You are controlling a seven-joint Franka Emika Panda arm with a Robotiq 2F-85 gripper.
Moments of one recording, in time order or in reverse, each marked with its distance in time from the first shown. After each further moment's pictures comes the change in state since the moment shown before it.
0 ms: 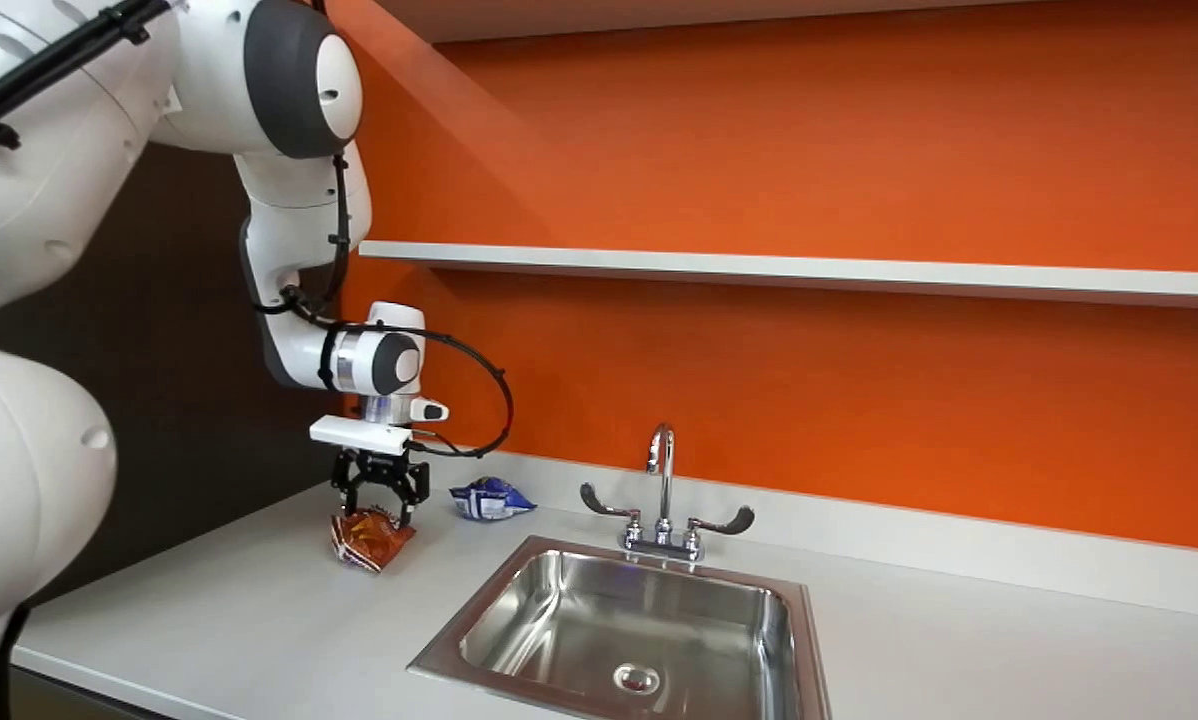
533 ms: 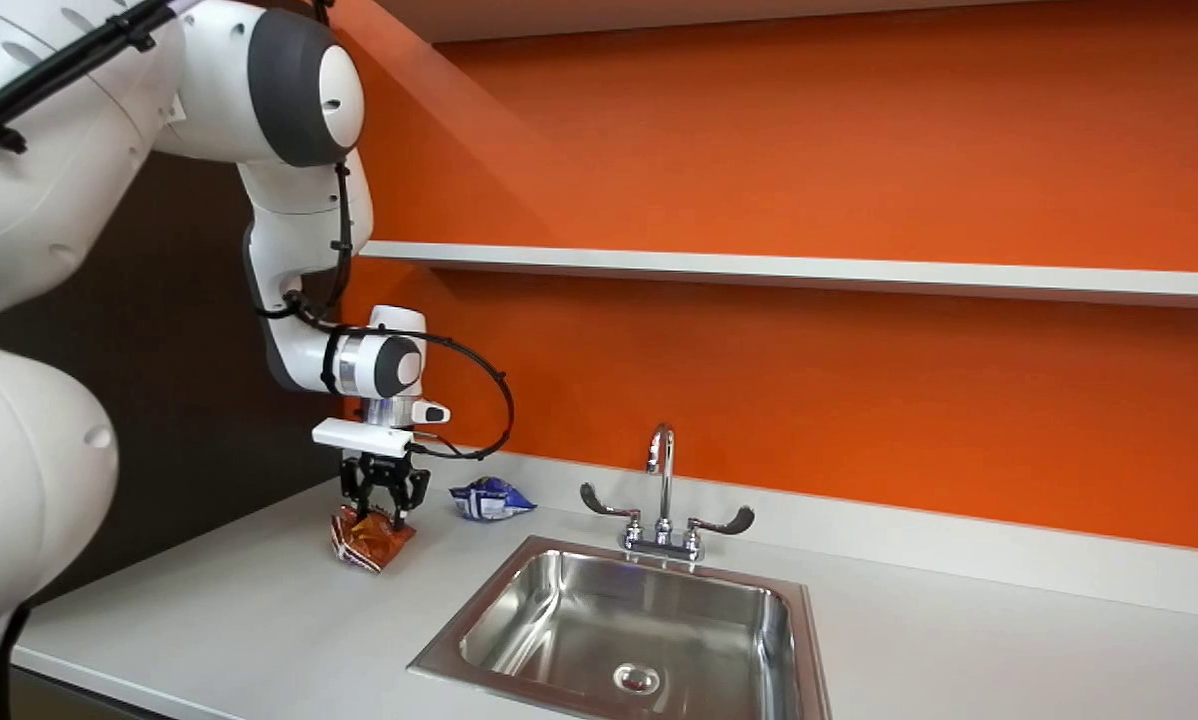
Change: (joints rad) arm 0.010 0.020 -0.012 0.021 -0.004 0.000 0.008
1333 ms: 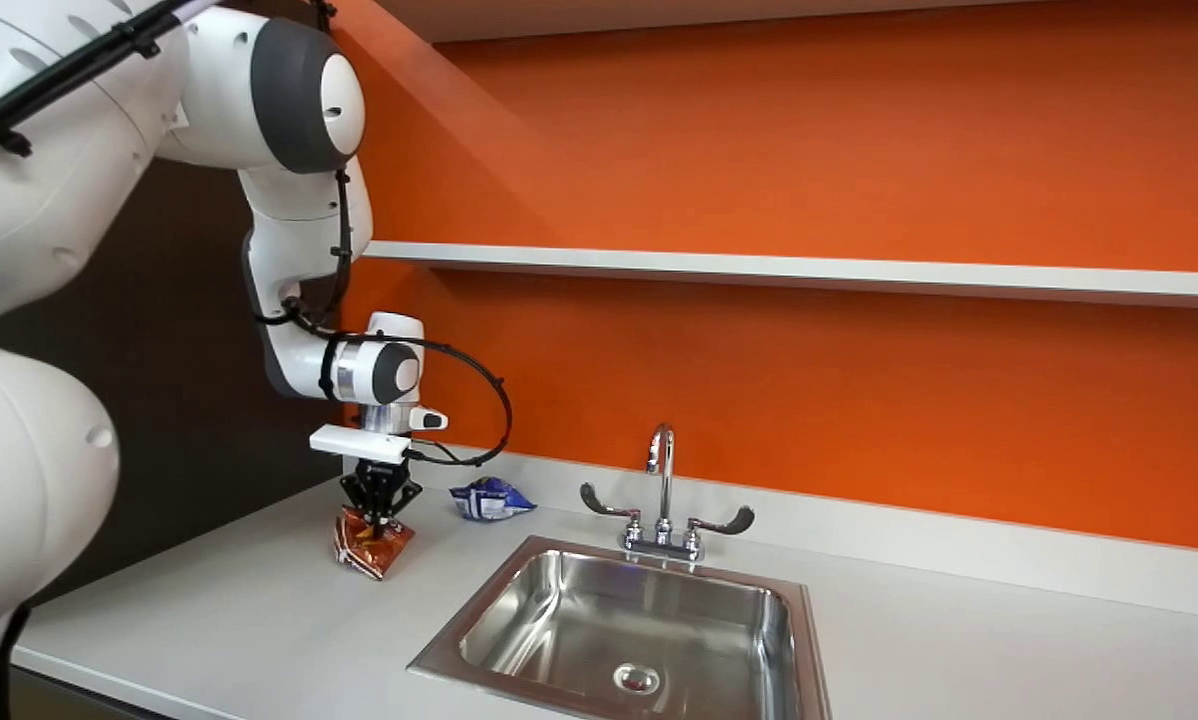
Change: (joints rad) arm 0.006 0.017 -0.001 0.000 0.000 0.000 0.000
